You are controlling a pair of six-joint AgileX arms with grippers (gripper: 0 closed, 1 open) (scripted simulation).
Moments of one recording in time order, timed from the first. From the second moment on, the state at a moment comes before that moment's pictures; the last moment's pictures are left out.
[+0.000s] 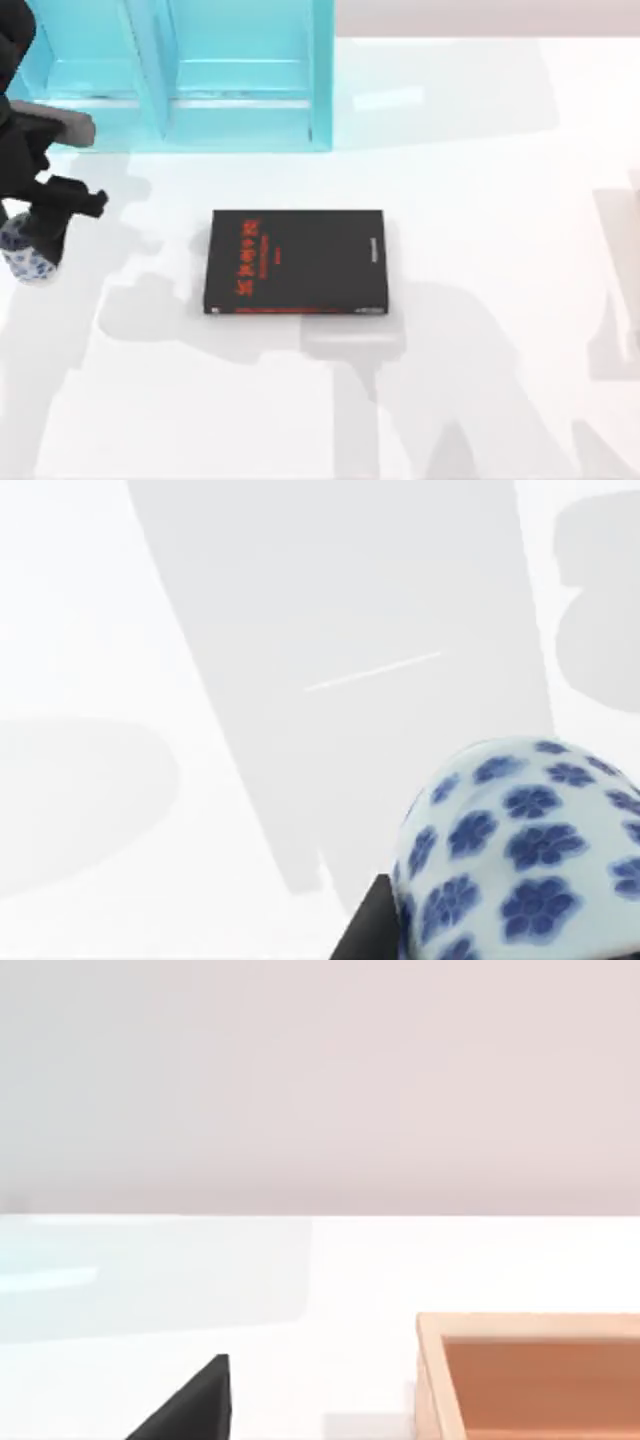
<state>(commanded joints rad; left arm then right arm) -0.07 1.91 1.49 -1.23 0.02 0.26 0.00 0.00 0.00 0.00 0.00 0.00</state>
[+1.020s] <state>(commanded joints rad) -0.32 1.87 1.50 -1.22 0.01 -0.29 0.00 0.00 0.00 0.00 0.00 0.00</state>
